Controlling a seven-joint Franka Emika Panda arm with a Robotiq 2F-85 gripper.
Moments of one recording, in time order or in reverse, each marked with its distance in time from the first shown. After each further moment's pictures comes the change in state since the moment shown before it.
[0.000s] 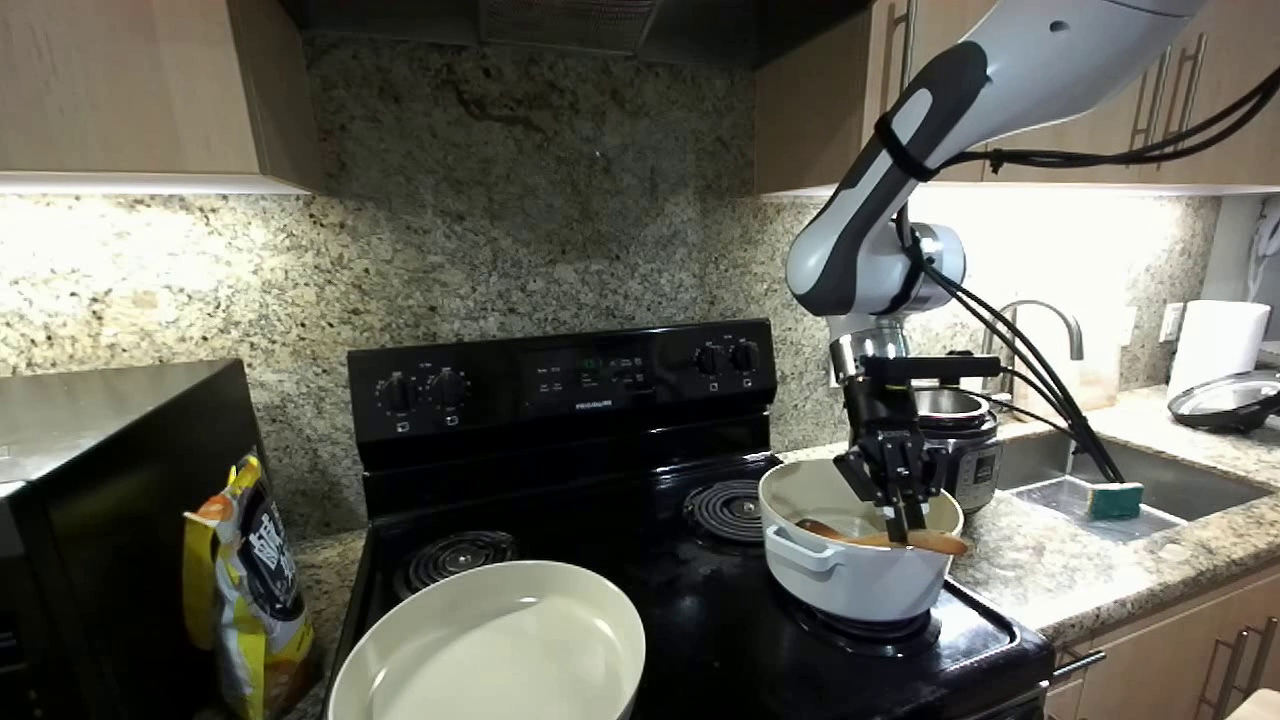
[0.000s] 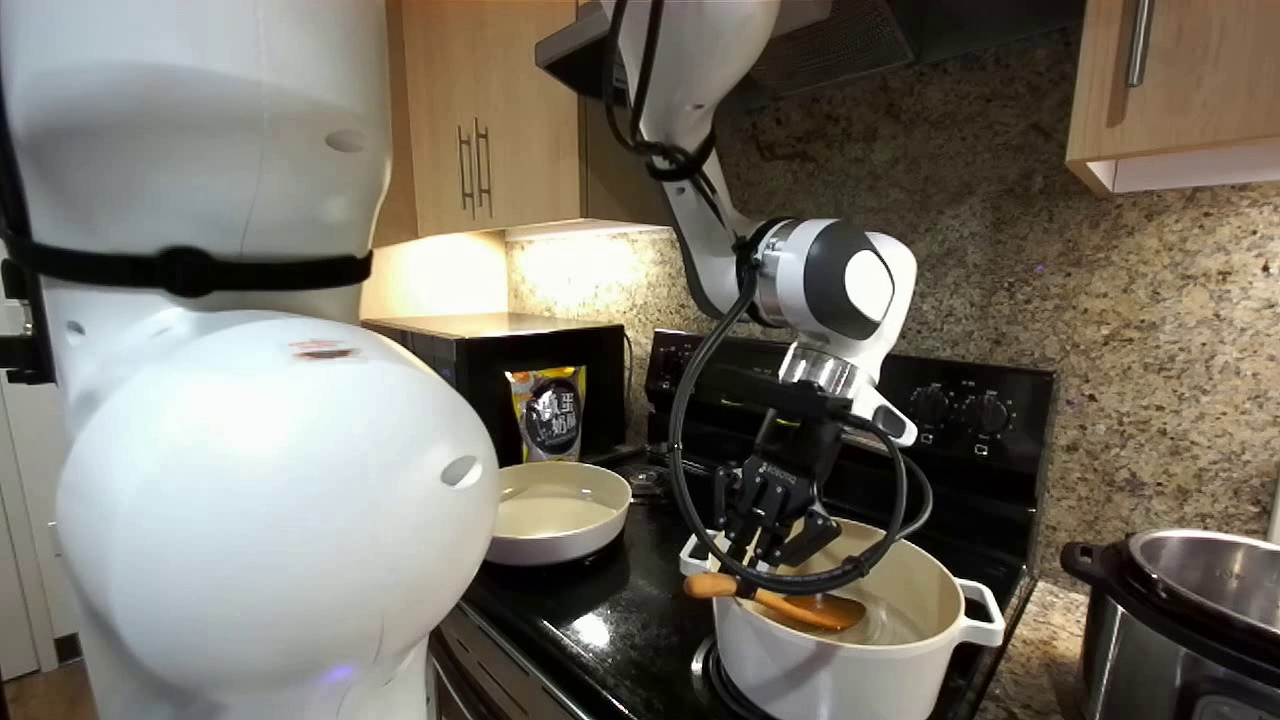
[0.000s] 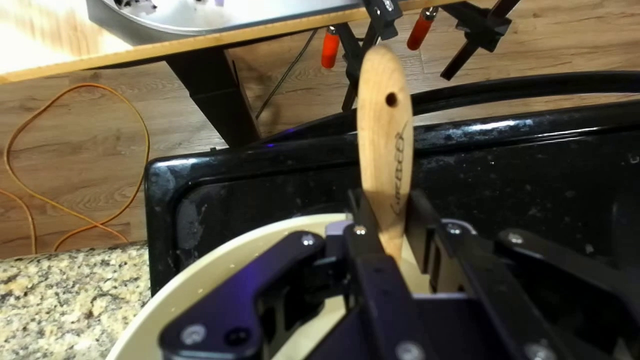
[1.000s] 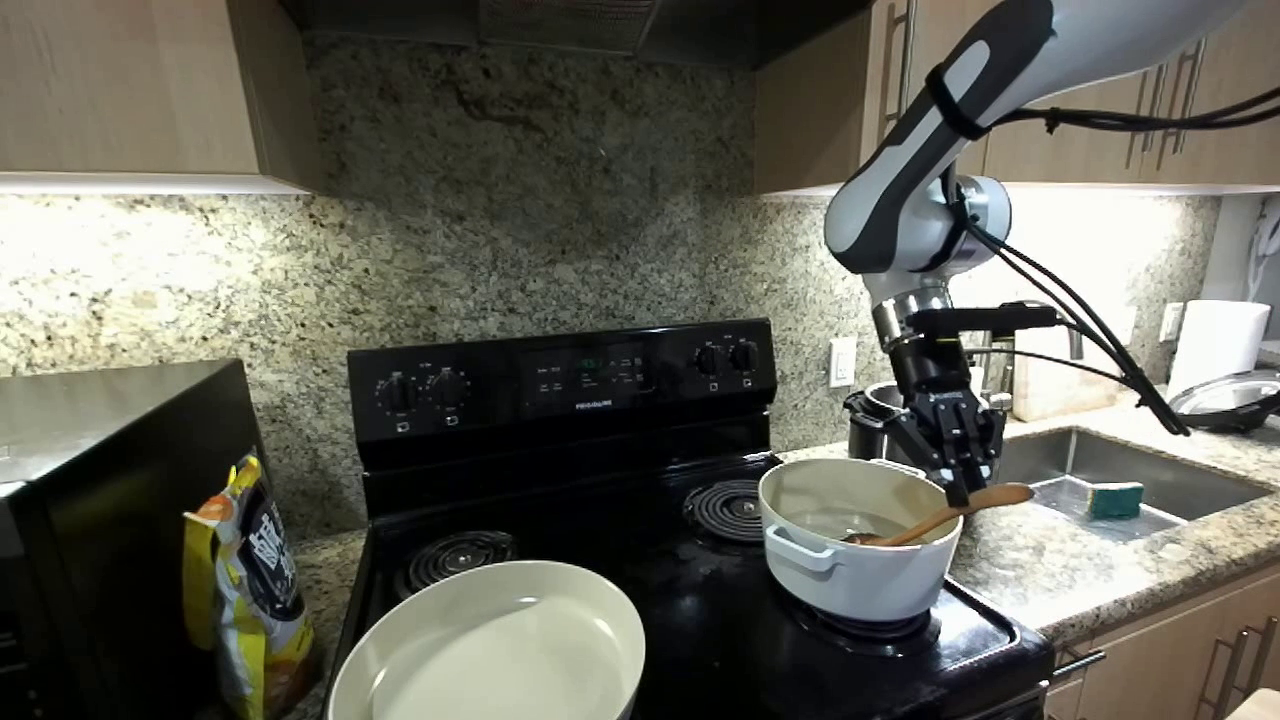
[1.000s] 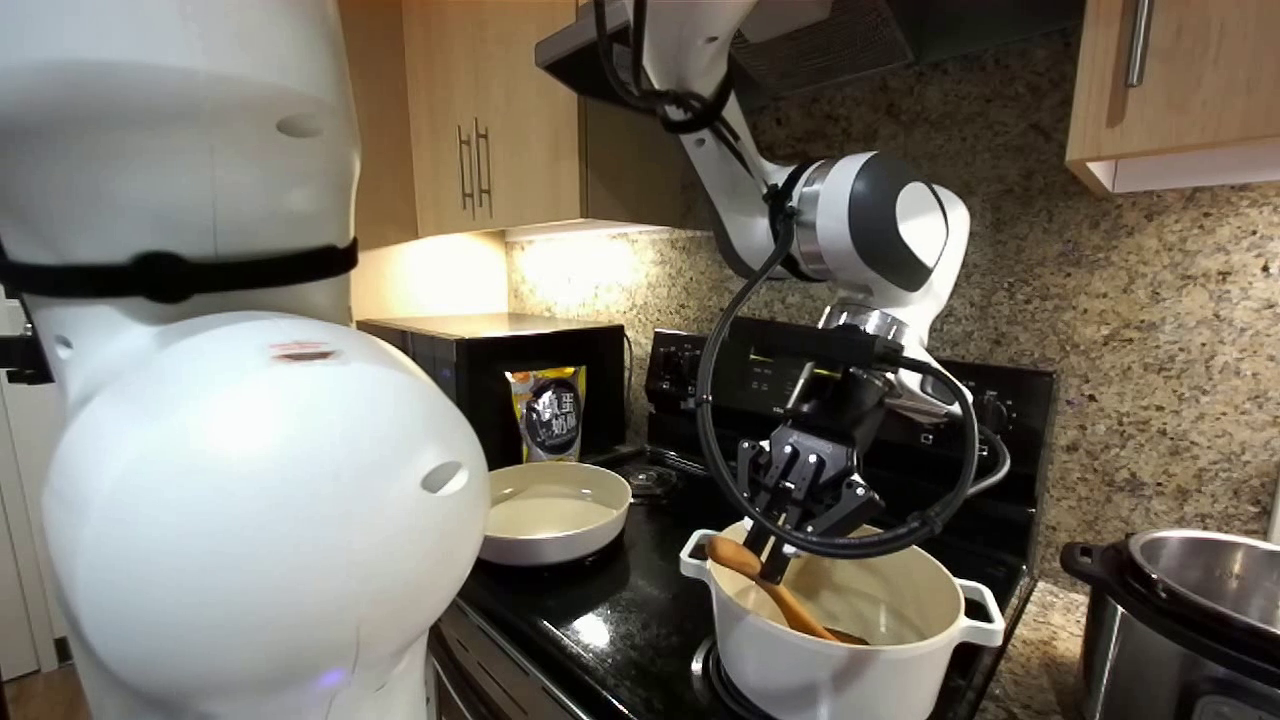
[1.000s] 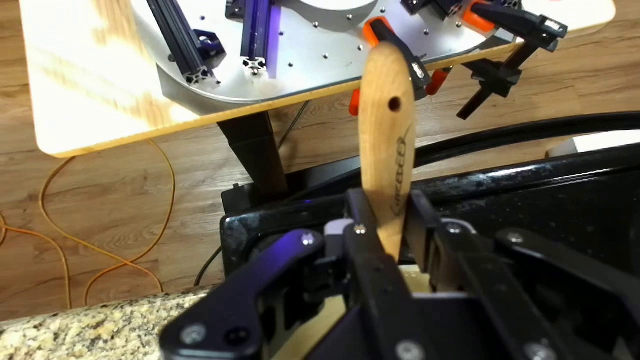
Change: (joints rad) arm -0.046 -0.100 -0.057 0.014 -0.073 -0.185 -0.007
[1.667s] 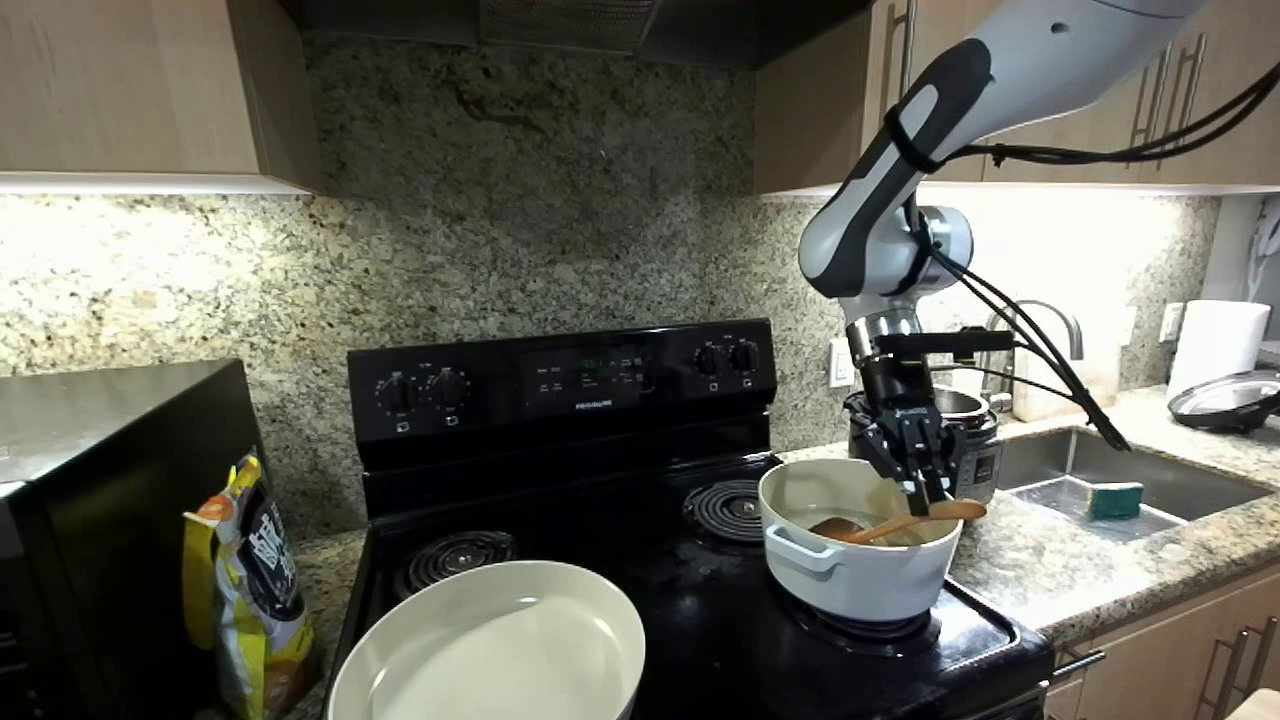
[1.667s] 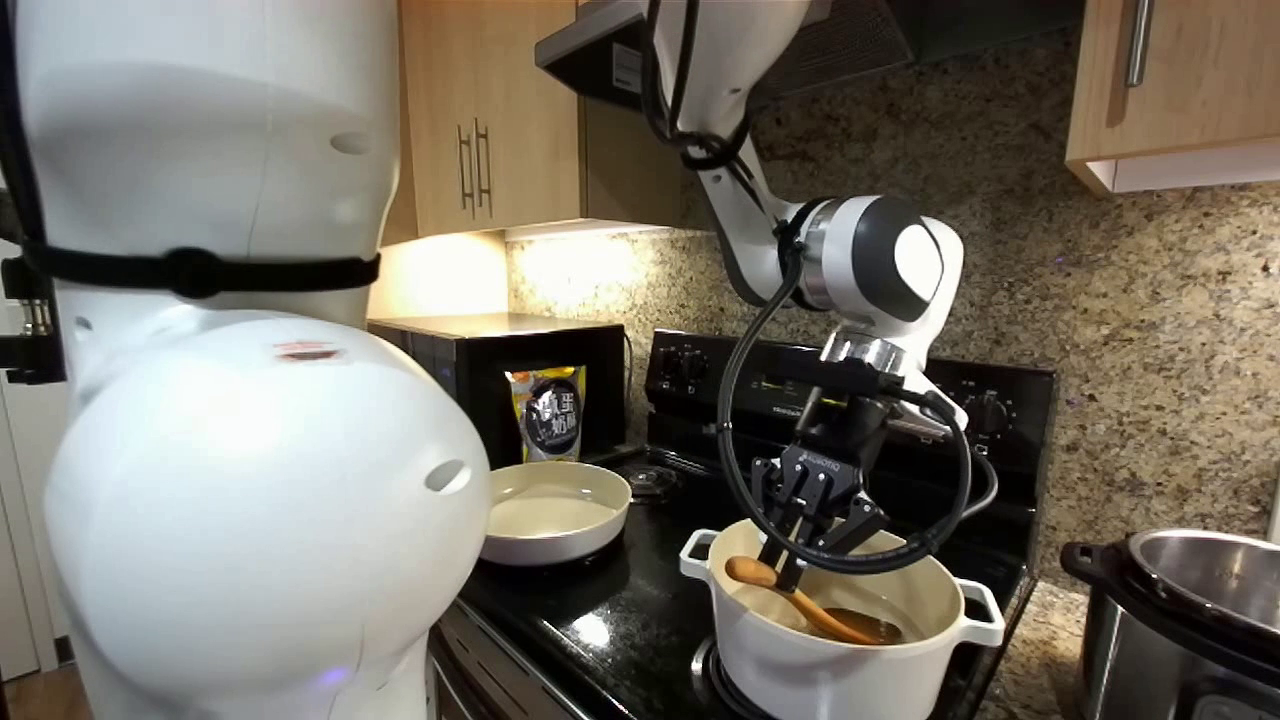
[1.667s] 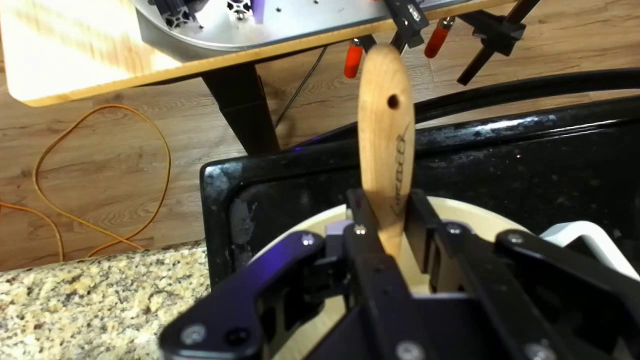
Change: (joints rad) arm 0.009 0.128 0.024 0.075 0.029 0.082 0.003
